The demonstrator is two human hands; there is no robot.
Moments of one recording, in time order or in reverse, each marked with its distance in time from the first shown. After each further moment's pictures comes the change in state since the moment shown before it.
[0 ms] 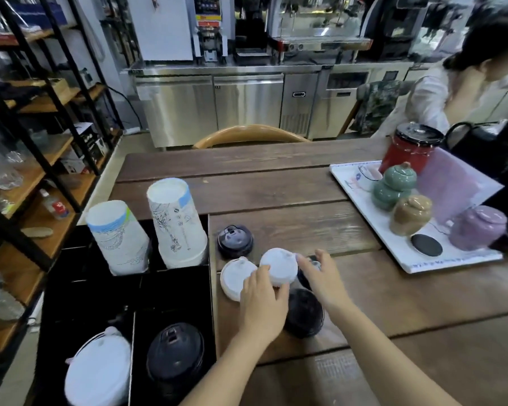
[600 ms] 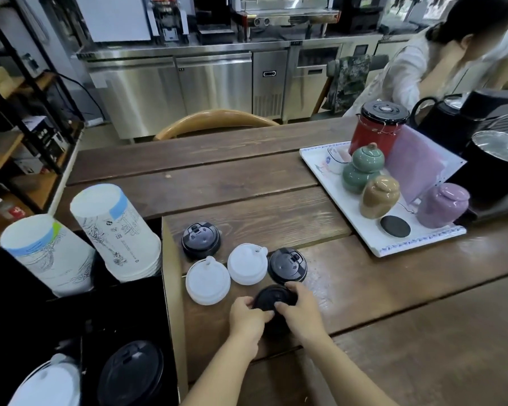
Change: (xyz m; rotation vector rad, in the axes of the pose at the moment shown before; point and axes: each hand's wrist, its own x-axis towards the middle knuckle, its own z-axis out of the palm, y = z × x) left_hand 0.008 -0.006 0.059 -0.526 -0.175 -0.662; right_hand -0.008 0.074 -0.002 -0.138 0.017 0.069
